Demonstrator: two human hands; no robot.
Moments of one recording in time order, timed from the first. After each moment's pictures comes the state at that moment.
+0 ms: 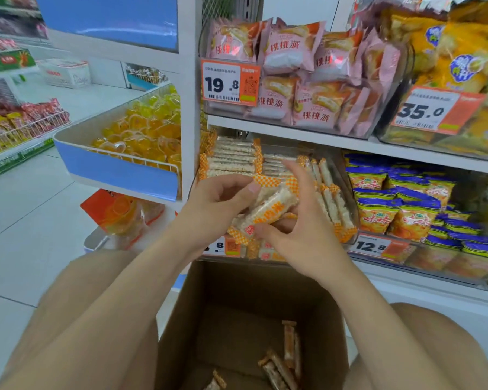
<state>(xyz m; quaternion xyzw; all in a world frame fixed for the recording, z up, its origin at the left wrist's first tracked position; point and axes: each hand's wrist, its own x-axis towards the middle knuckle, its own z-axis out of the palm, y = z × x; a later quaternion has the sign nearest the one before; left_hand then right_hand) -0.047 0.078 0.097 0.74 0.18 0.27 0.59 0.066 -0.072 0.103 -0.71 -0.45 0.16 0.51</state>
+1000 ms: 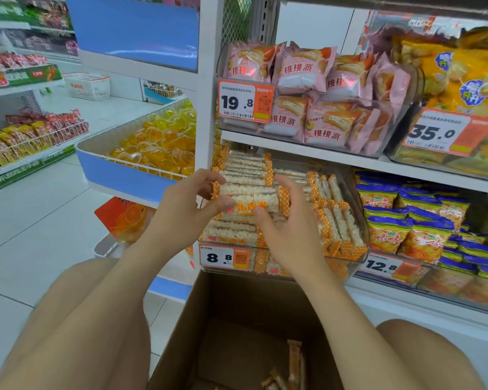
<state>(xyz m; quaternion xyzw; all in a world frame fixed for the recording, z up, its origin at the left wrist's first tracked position) -0.082 0.122 0.097 0.84 0.27 0.35 0.32 0.070 -0.028 0.084 -0.74 -0.45 0.02 0.50</state>
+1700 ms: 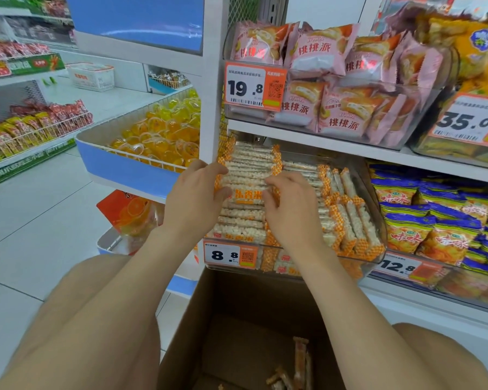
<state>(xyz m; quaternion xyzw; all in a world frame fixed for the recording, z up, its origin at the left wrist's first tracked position) -0.047 0.141 0.082 0.86 0.36 0.32 0.15 0.093 0.020 0.076 -0.80 -0.48 -0.11 0.35</state>
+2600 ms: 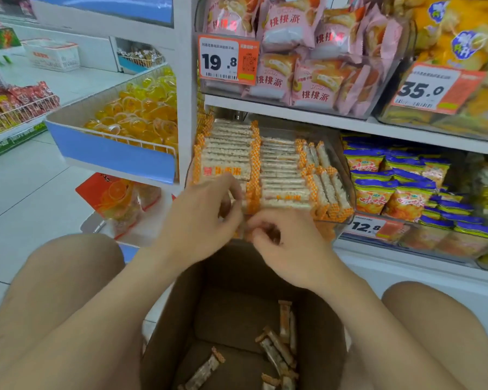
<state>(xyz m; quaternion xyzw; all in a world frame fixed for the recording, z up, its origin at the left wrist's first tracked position) -0.077 0.067 0.075 0.91 0.17 0.34 0.18 0.048 -0.085 0.082 -0.76 -0.55 0.11 0.32</state>
